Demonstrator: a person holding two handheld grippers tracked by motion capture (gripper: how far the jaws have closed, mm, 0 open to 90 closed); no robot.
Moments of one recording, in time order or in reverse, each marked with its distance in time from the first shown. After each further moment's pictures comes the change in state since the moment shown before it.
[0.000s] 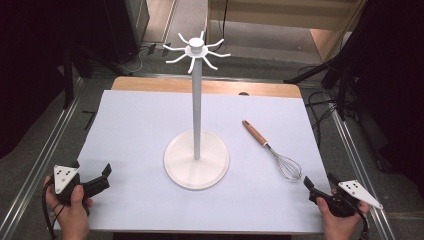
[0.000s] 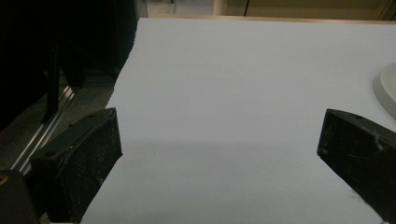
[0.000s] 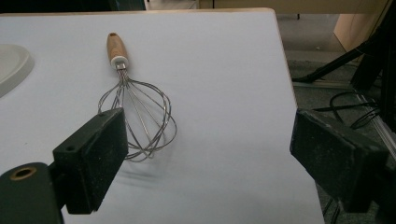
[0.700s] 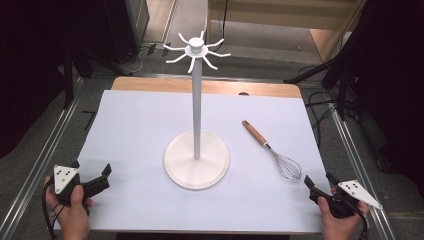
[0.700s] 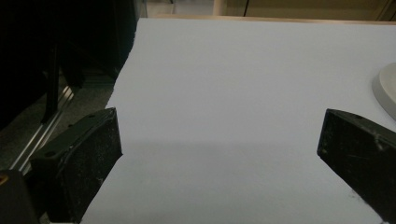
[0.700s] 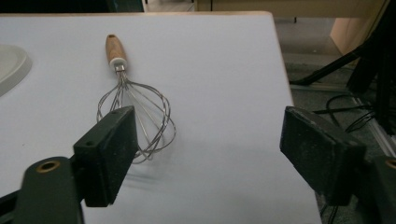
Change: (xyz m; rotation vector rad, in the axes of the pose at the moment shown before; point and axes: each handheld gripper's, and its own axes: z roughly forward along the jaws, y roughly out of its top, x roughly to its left) left arm 0.000 0.000 -0.001 -0.005 -0.006 0.002; right arm 0.001 0.000 -0.001 -0.017 -0.015 -0.013
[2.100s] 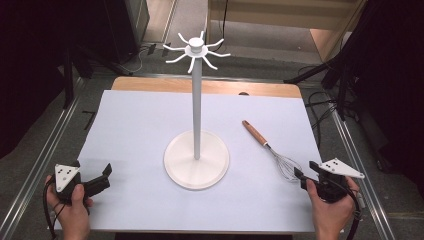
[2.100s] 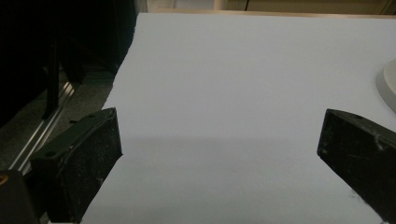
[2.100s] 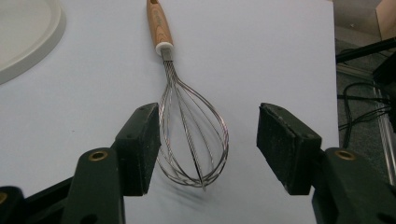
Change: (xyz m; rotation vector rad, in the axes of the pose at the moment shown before) left arm -0.001 0.001 0.003 0.021 0.006 0.004; right arm 0.039 0.061 0.019 0.265 0.079 -0.181
